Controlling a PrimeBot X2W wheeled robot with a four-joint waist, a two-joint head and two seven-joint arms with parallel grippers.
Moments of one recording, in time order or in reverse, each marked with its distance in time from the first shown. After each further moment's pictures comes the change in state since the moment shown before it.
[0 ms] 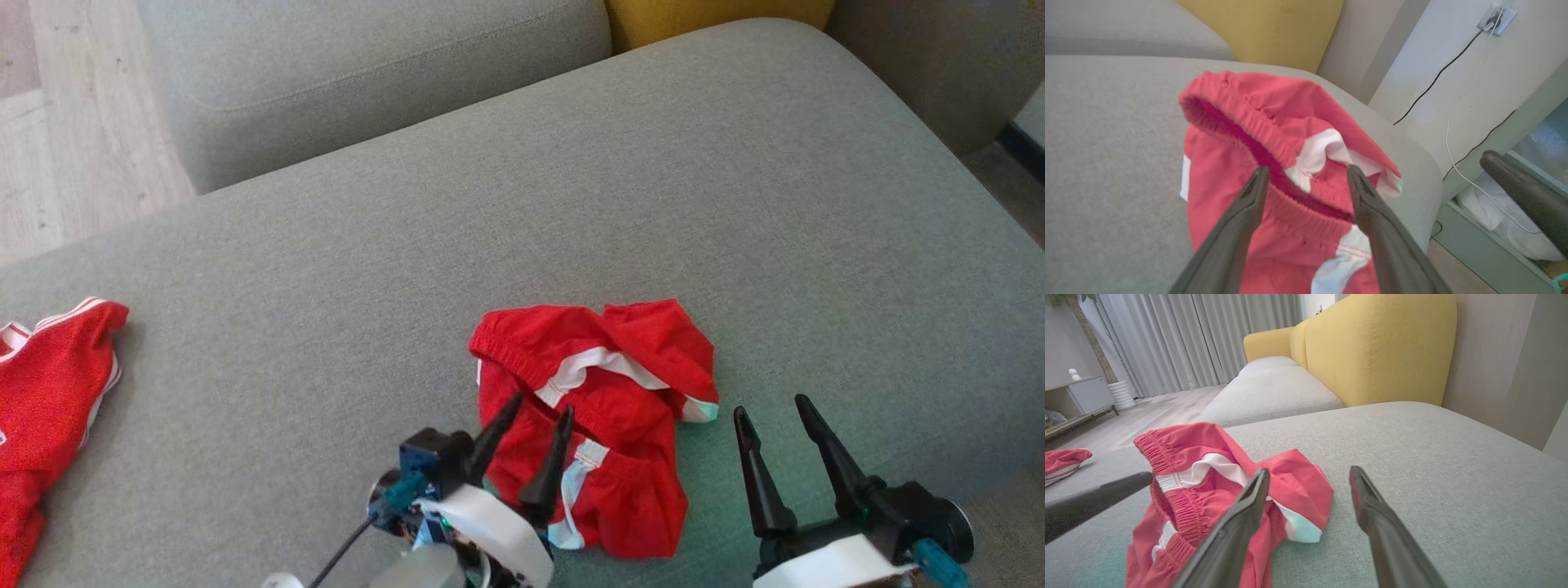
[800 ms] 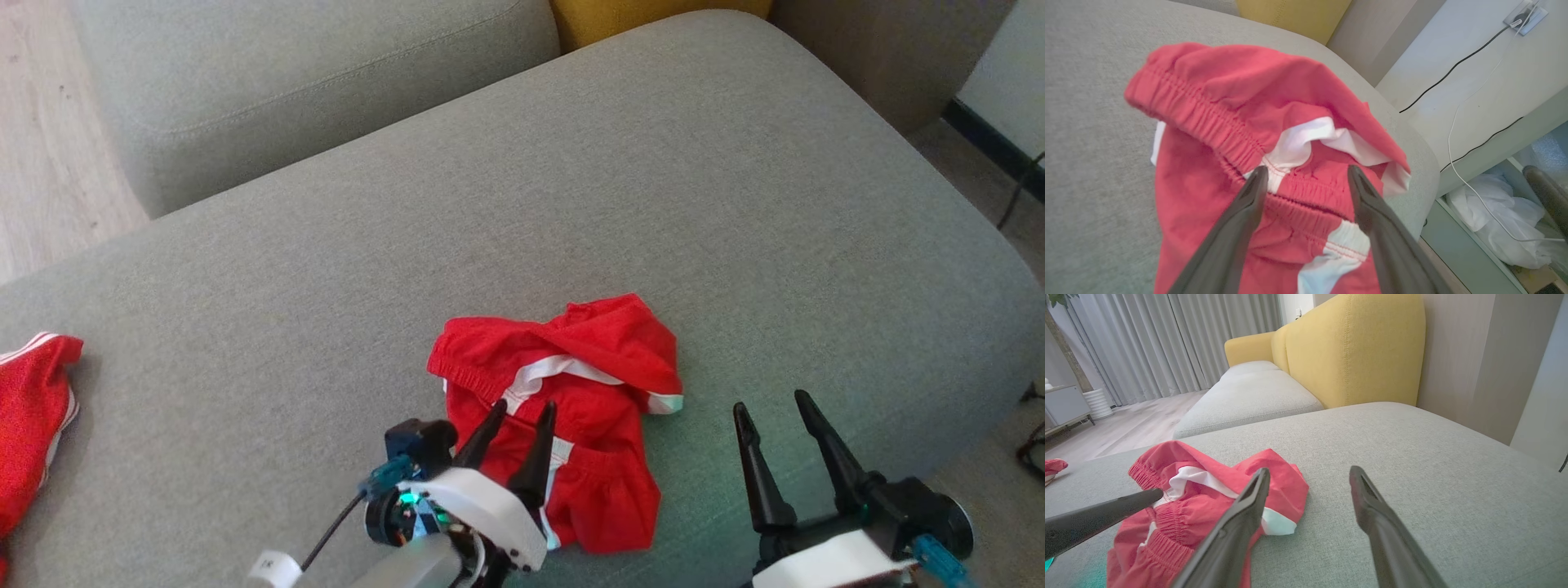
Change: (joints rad) left arm -0.060 0.000 -0.105 0.085 -0.283 0.031 0.000; right arm -0.011 0.000 0.002 0.006 0.003 0.000 0.000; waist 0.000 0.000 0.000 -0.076
